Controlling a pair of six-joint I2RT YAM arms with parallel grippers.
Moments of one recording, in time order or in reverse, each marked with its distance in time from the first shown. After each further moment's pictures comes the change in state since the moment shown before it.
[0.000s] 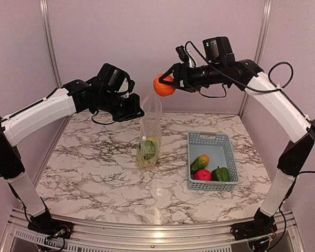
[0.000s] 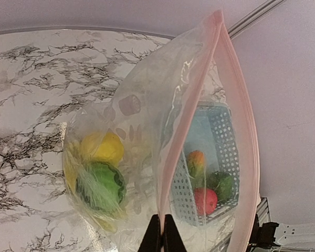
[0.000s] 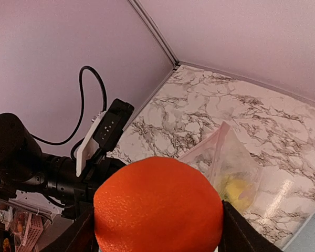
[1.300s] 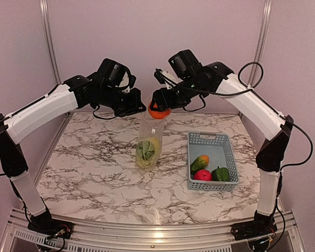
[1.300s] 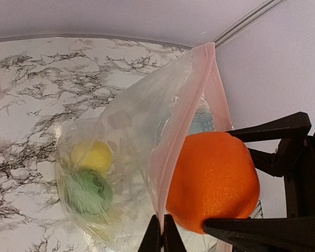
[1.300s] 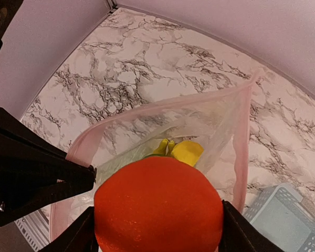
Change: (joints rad) left arm 0.020 0.042 0.083 -0.014 0.039 0.008; right arm 0.141 0.243 0.219 -0.299 0.340 -0.185
